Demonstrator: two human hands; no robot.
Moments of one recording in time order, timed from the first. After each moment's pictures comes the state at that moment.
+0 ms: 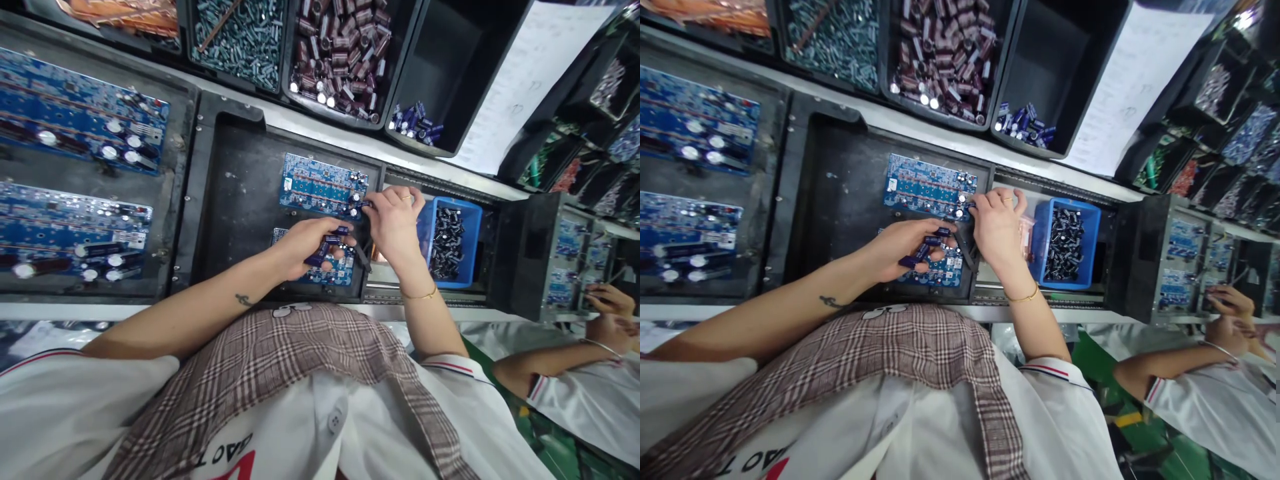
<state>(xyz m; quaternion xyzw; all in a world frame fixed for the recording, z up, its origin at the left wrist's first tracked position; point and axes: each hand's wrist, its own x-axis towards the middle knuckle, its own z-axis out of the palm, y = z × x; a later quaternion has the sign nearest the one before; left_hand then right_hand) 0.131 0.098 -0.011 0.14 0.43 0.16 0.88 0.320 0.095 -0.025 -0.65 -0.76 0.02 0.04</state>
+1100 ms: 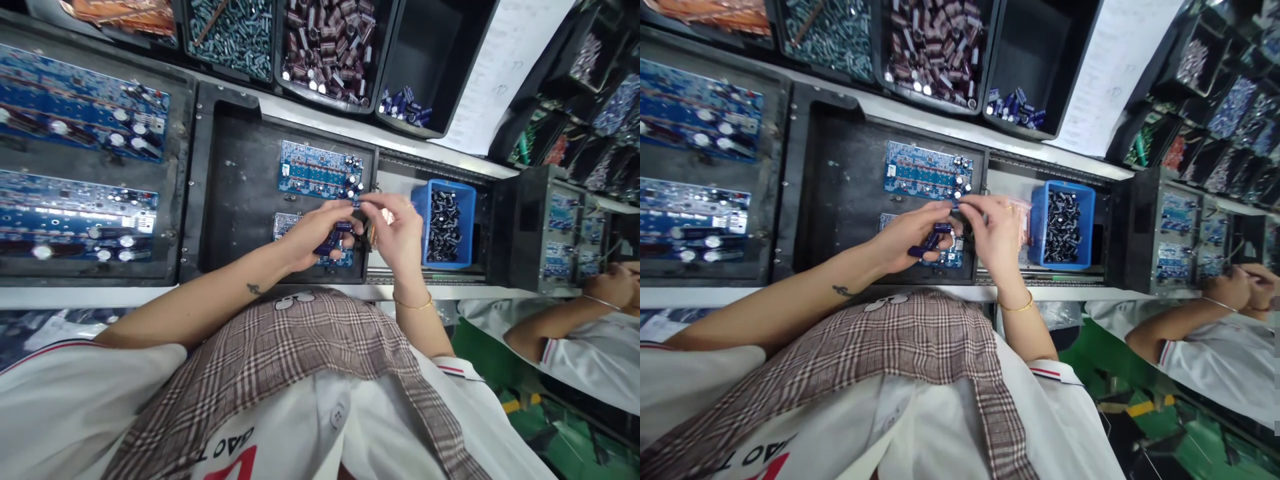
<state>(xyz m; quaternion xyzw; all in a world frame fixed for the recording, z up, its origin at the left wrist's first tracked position) 0.137 0.075 0.004 0.16 0.35 0.22 0.89 0.301 0.043 0.005 -0.69 -0.67 0.15 0.25</state>
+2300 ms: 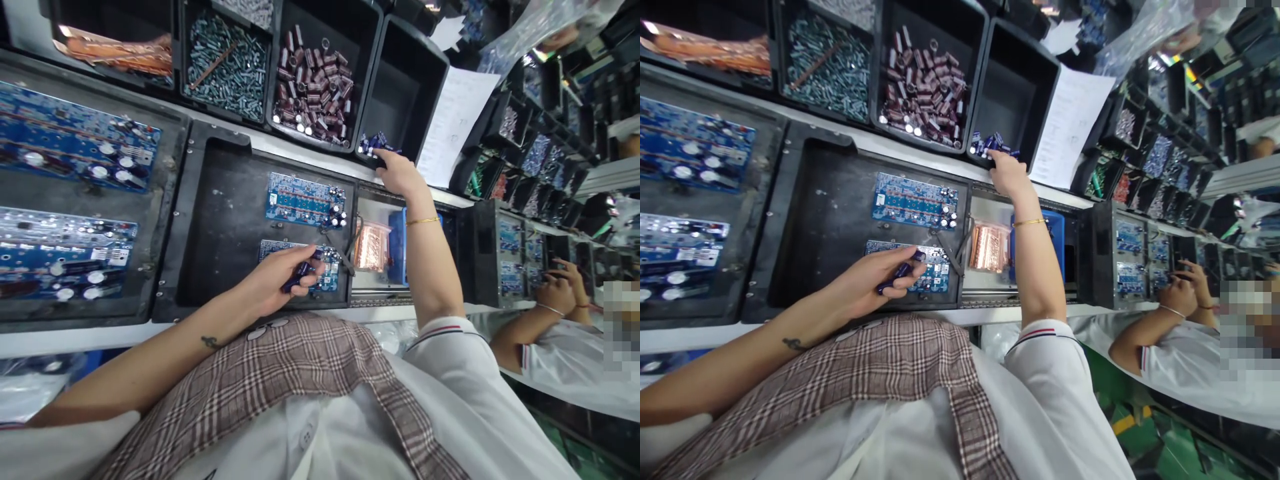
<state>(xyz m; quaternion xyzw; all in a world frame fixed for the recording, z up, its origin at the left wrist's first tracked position) 0.102 0.063 -0.003 0.07 0.36 0.20 0.91 0.407 0.220 -0.016 -0.71 -0.70 0.07 0.04</state>
